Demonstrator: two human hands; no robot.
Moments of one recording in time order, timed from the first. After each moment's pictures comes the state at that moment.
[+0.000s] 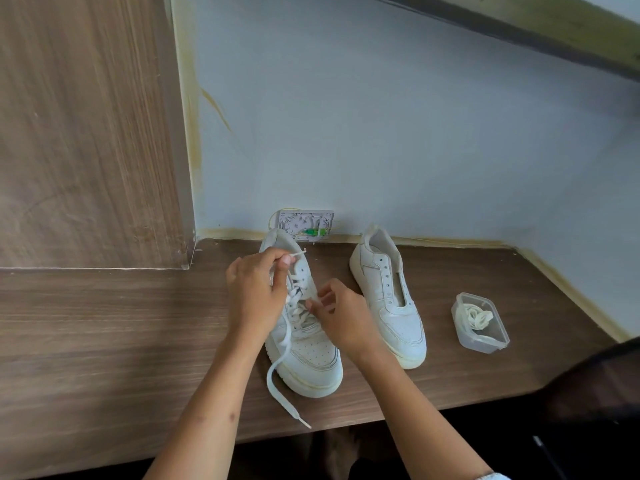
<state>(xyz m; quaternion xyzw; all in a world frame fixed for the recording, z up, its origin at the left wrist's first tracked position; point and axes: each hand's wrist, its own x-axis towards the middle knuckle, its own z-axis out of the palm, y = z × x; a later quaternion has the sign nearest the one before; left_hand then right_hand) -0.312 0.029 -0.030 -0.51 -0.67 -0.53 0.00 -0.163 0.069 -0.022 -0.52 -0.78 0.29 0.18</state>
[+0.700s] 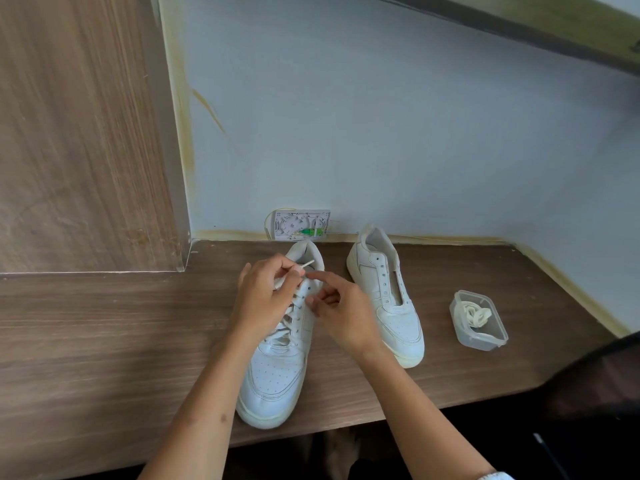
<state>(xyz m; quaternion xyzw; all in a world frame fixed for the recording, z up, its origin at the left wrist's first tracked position) -0.307 0.036 -0.035 -0.53 -0.62 -0.55 -0.17 -0.158 0.071 -0.020 -0.41 -0.75 0.39 0.33</state>
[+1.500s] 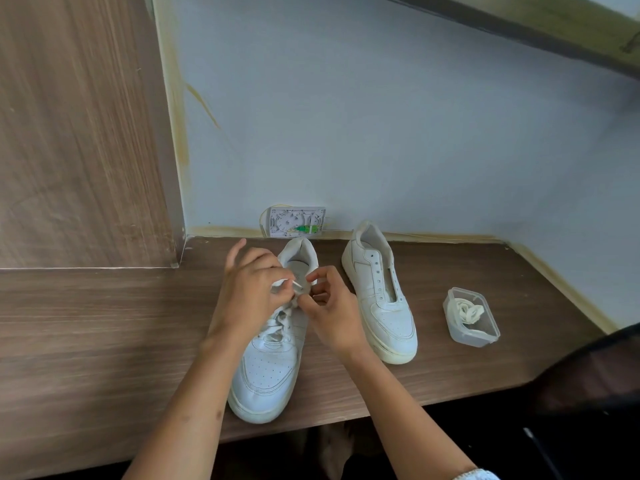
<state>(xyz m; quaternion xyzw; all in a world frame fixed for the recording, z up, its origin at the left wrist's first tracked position) -0.320 0.037 -0.039 -0.64 -0.62 -0.41 0.17 -0.166 0.064 -0.027 -0.43 -0.71 0.43 0.36</state>
